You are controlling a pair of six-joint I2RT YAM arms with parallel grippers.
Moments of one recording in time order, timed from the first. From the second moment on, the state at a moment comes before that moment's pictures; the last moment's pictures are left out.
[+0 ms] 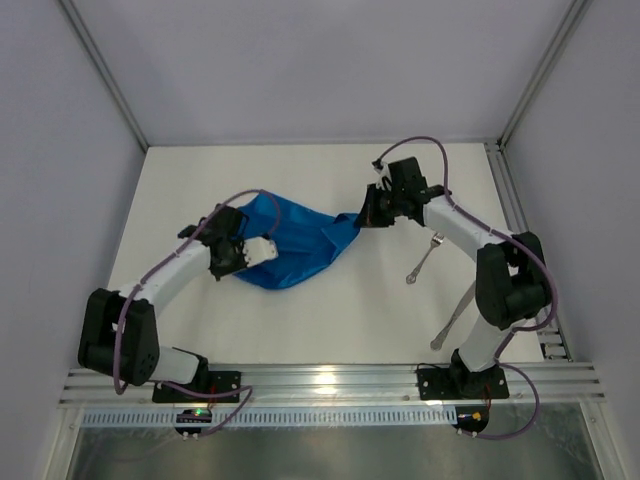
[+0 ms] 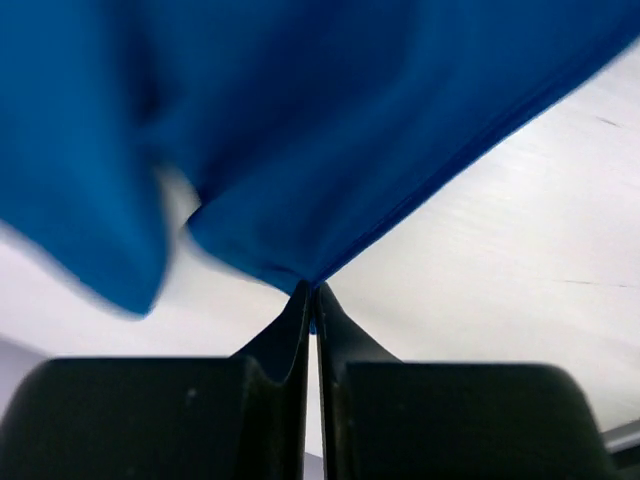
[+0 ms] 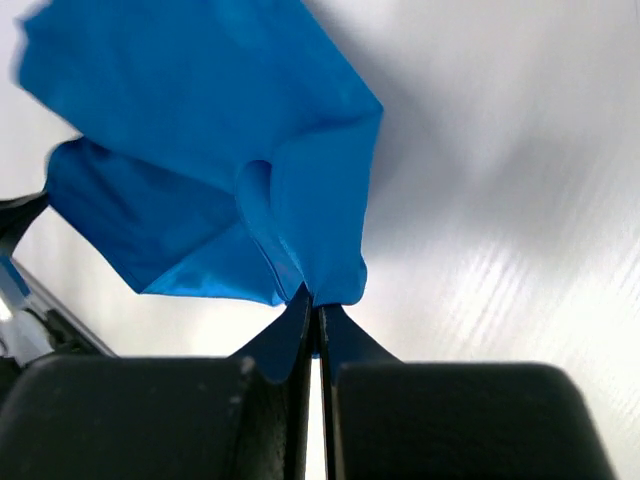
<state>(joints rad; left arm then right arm) -0.34 1.41 0.81 -0.72 -0.07 1.00 0.35 1.73 1.18 -0.34 -0.41 0.42</state>
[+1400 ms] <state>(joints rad) 0.03 1.84 2.34 -1.04 0.03 0.39 0.24 2.05 2.16 -0.34 -0.60 0.73</state>
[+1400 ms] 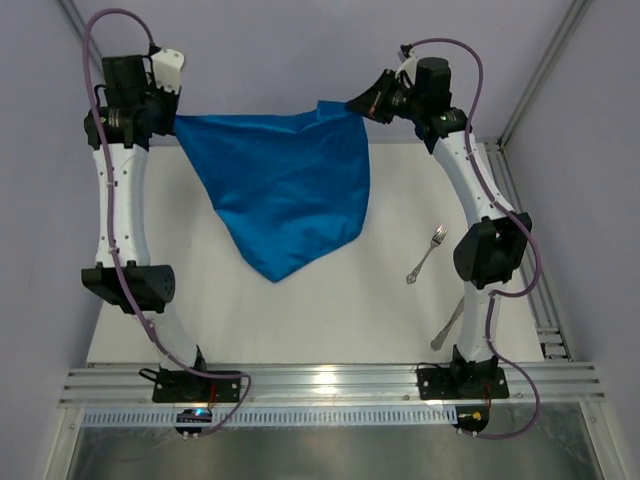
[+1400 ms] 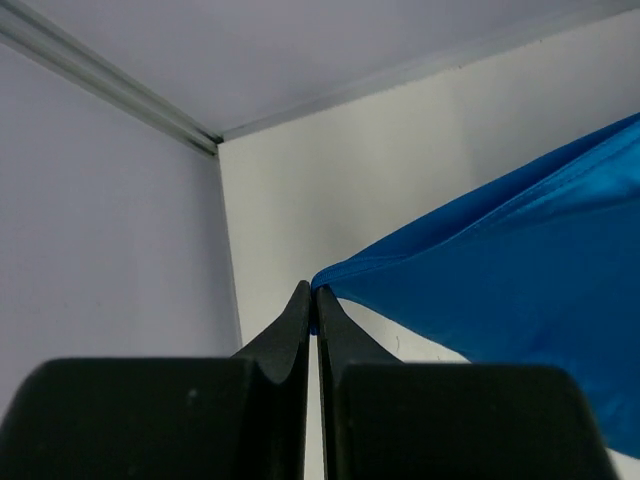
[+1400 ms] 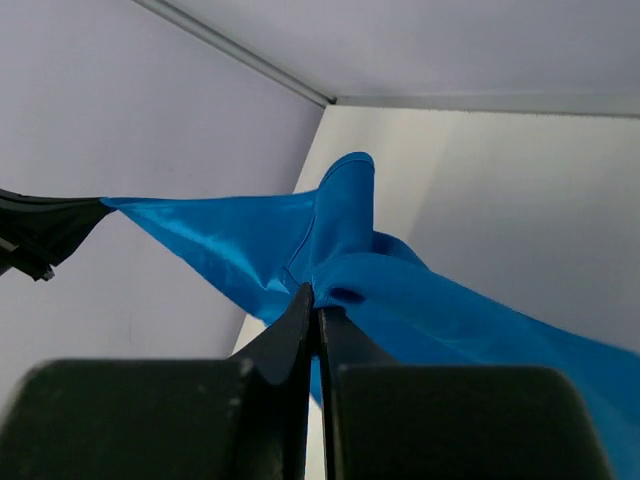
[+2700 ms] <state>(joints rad) -0.17 1.43 0.85 -0.62 0.04 0.63 0.33 1.58 1.08 -0.46 -0.08 0.34</state>
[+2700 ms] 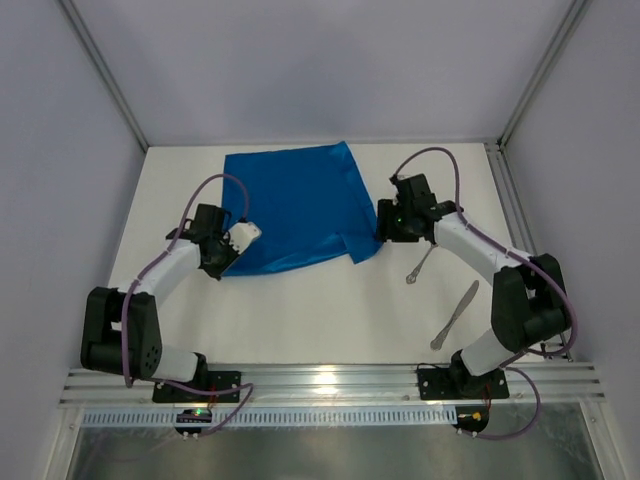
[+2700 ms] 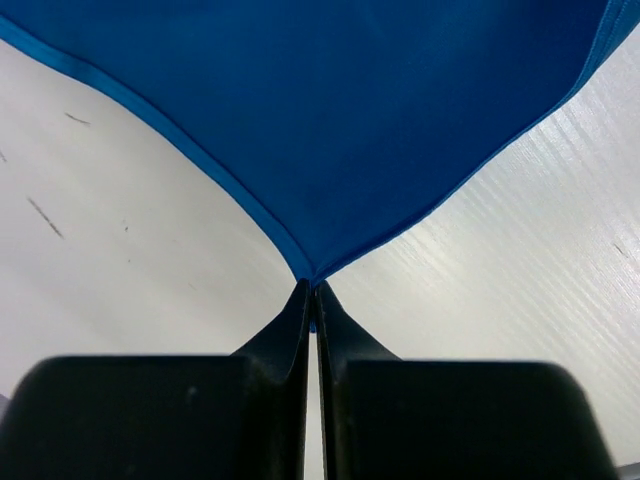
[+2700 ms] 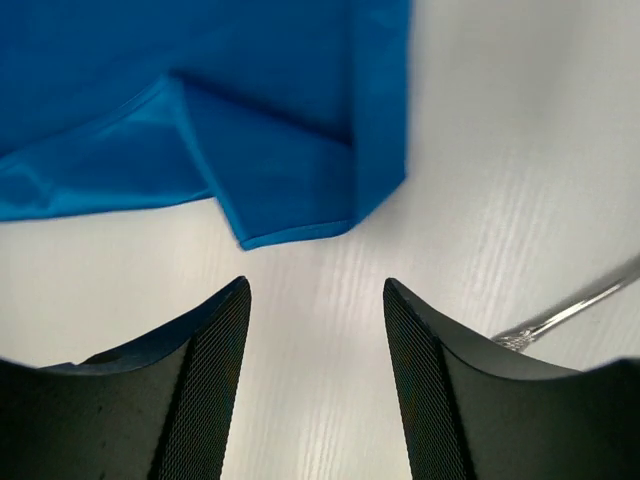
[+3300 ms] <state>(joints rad) -0.17 1.37 0.85 -0.62 0.05 0.62 0.61 1.85 1.21 -0.51 0.02 0.04</state>
